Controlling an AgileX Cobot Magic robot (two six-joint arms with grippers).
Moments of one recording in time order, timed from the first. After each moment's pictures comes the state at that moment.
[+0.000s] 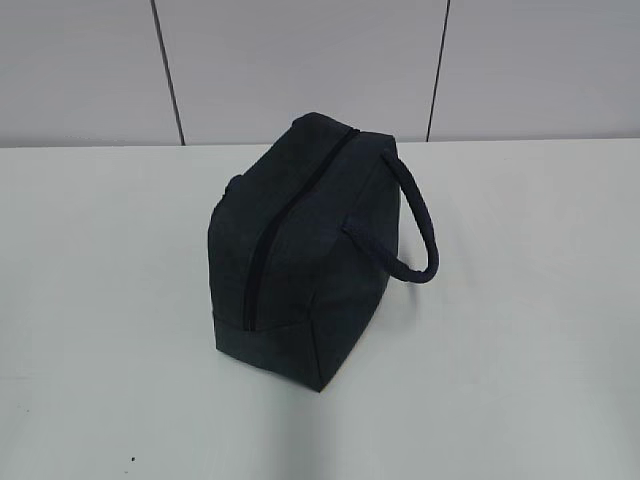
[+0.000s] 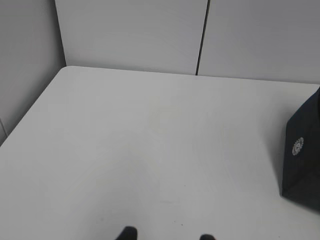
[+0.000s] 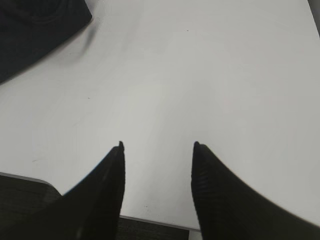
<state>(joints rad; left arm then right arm) 0.02 -0.02 -0.52 -0.01 1.11 0.00 0.05 -0.02 -0.50 0.01 1.16 -0.14</state>
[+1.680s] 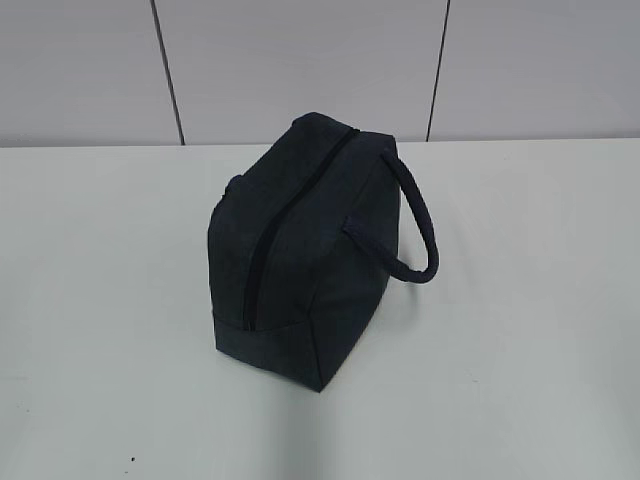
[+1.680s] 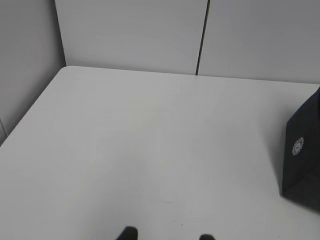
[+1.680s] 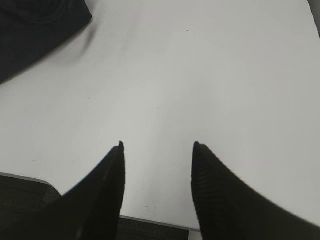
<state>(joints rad) 0.02 -0.02 -0.52 -0.01 1.11 0.00 0.05 -0.02 -0.50 0.01 1.16 -0.14</state>
